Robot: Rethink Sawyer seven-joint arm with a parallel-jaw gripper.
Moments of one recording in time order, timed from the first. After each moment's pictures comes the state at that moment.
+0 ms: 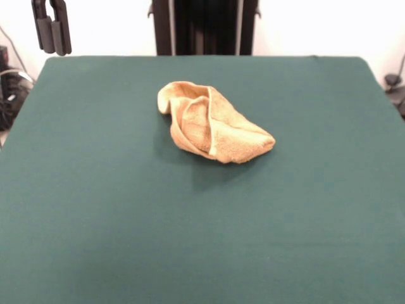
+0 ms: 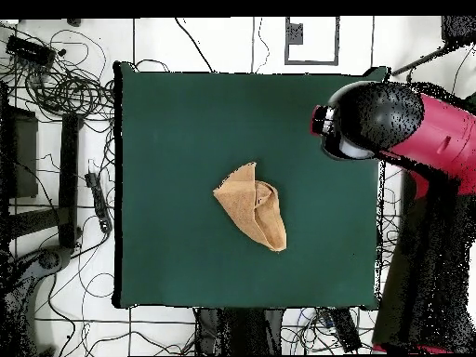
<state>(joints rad) -0.37 -0.64 0.00 1.12 -0.07 1.01 1.57</state>
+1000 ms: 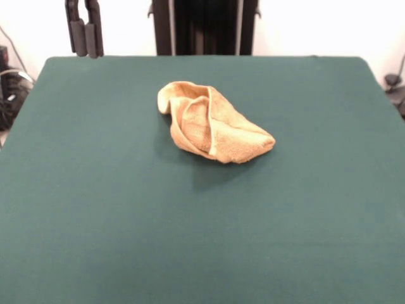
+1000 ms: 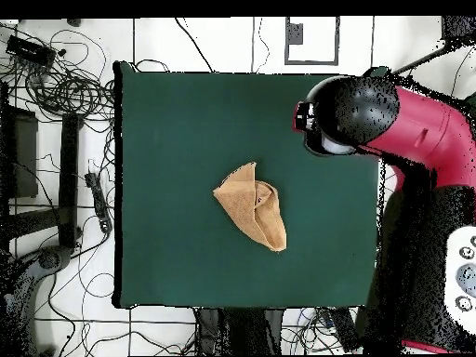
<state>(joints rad) -0.32 -0.64 0.00 1.12 -0.06 1.01 1.57</state>
